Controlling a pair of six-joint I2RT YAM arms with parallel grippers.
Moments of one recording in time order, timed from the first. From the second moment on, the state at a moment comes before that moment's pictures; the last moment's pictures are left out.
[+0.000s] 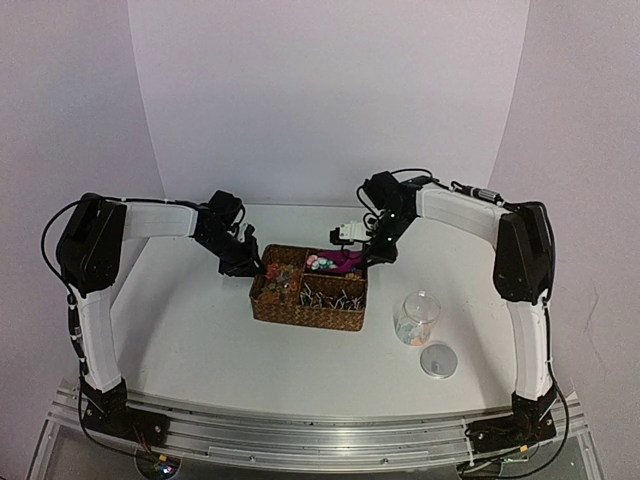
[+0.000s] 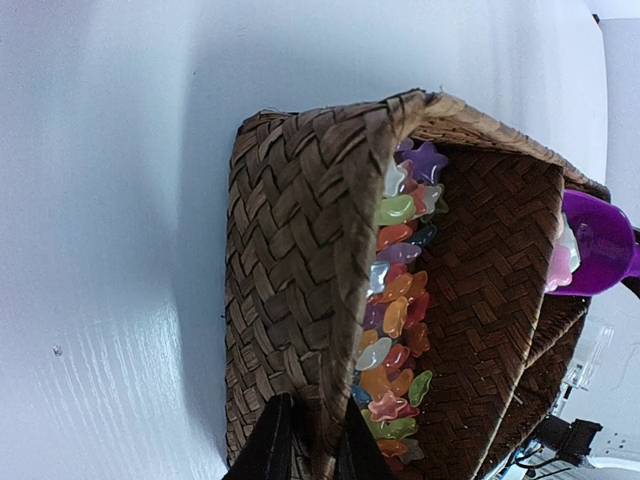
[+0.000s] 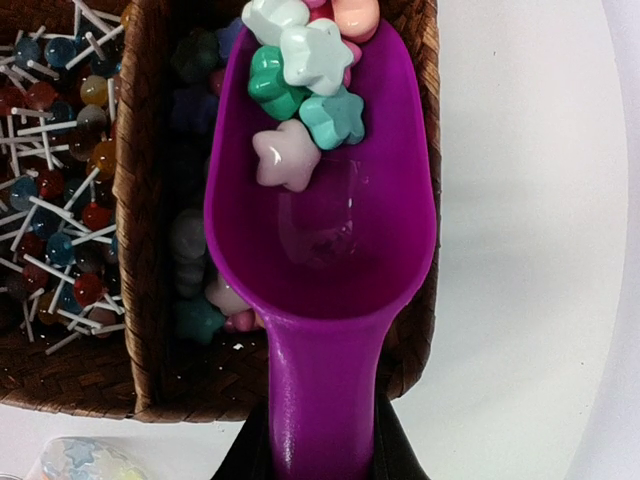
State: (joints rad) left arm -0.45 2.00 1.42 -0.51 0.42 -0.58; right arm 0.58 2.20 1.94 -0.93 -0.10 -0.94
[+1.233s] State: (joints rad) left arm -0.45 1.99 1.39 -0.48 0.46 -0.58; right arm 0.45 1.72 1.66 -0.96 -0.26 -0.93
